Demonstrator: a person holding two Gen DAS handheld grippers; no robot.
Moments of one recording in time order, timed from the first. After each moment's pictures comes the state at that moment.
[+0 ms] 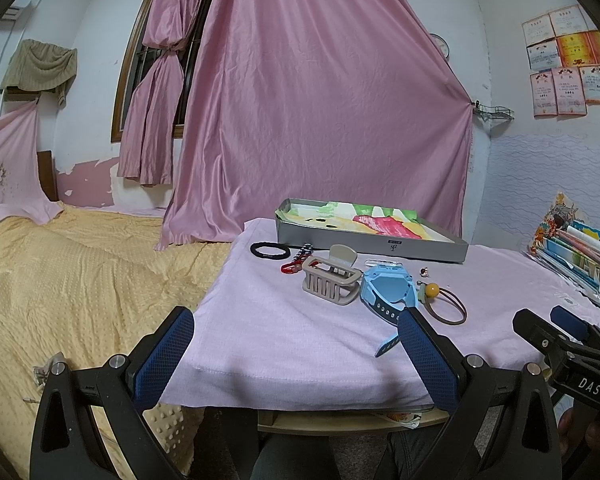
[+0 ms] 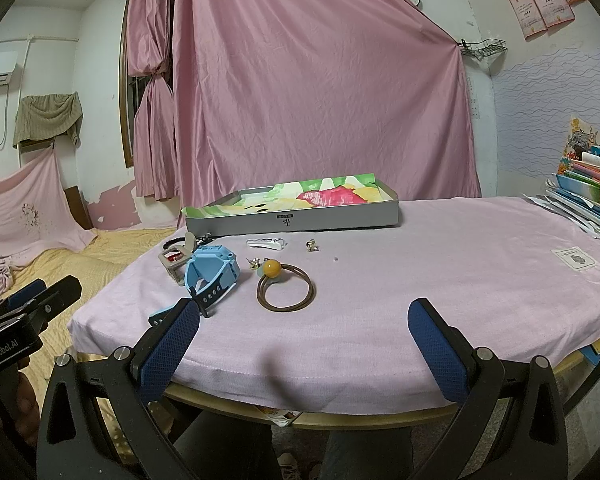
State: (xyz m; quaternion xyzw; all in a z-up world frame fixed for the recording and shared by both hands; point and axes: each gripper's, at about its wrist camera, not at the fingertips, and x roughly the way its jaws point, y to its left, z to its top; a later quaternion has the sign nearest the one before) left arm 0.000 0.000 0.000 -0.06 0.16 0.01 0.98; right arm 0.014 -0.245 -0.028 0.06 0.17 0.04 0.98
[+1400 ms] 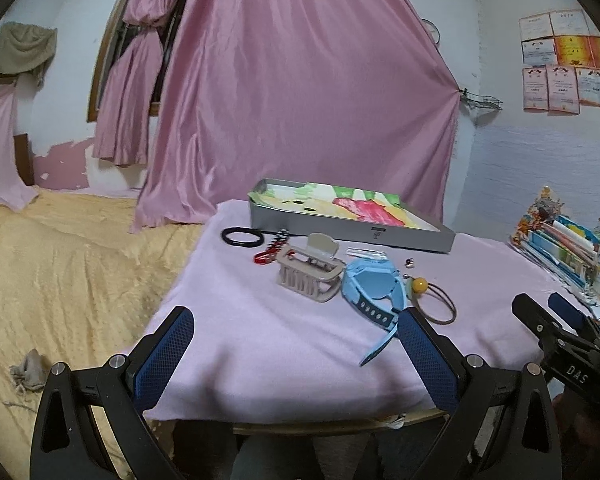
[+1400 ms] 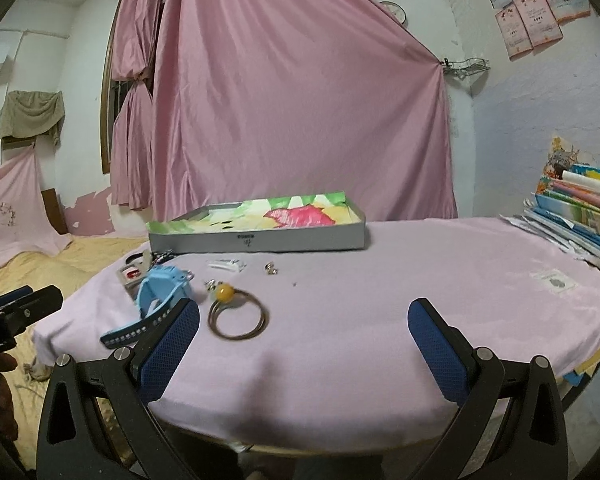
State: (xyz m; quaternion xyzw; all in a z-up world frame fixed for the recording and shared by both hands) left arm 0.034 0.000 -0.005 -0.08 0.20 -0.04 0.98; right arm 0.032 -0.268 -0.023 0.04 0.14 -0.01 0.99
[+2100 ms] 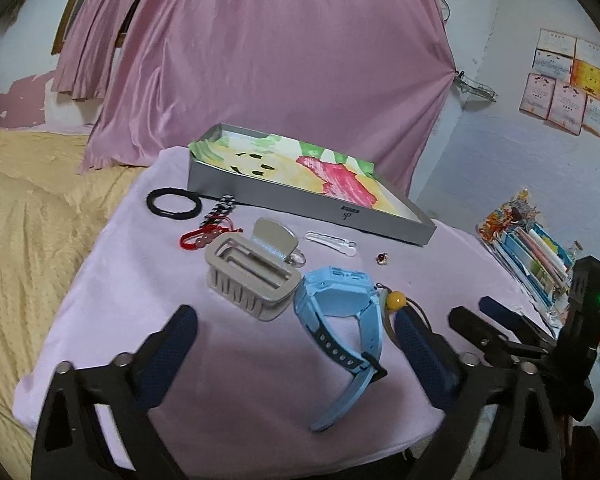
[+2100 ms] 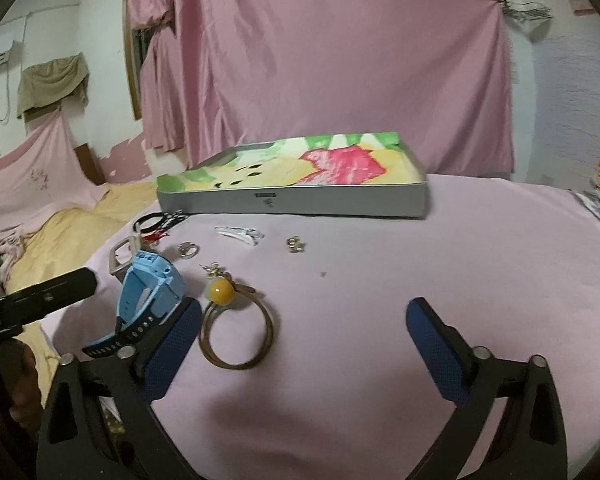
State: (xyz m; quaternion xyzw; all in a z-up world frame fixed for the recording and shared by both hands) left arm 0.117 -0.019 -0.008 -0.14 0.30 -0.12 0.94; right arm 0.126 -0.273 -0.025 0.05 0.28 0.10 0.95
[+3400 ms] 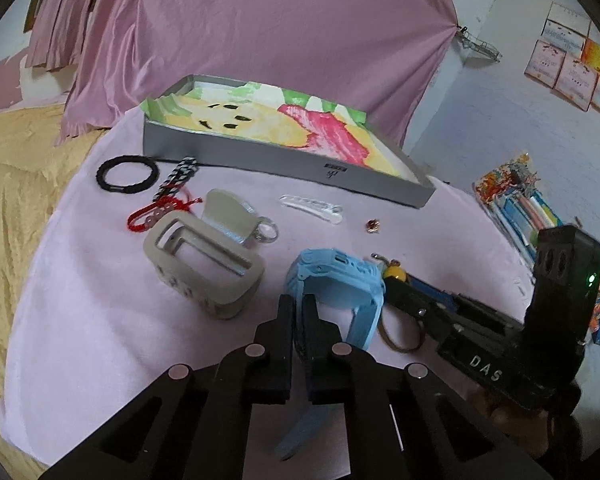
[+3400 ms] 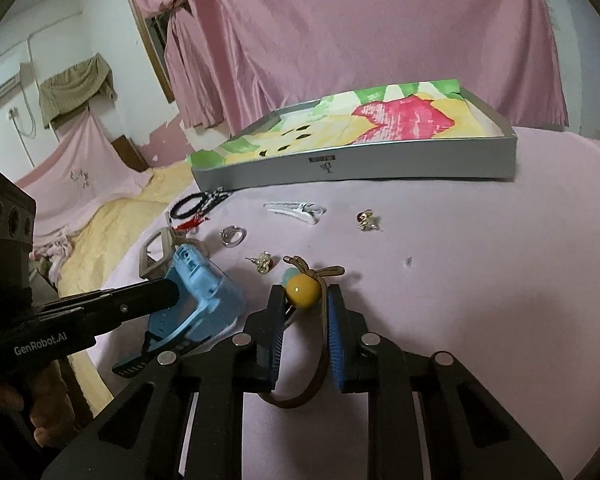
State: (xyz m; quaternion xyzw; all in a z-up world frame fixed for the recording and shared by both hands) left arm 0.156 -0.046 -0.010 -0.13 0.40 -0.15 0.90; right arm 0.165 -0.247 -0.041 0.11 0.35 0.19 0.91
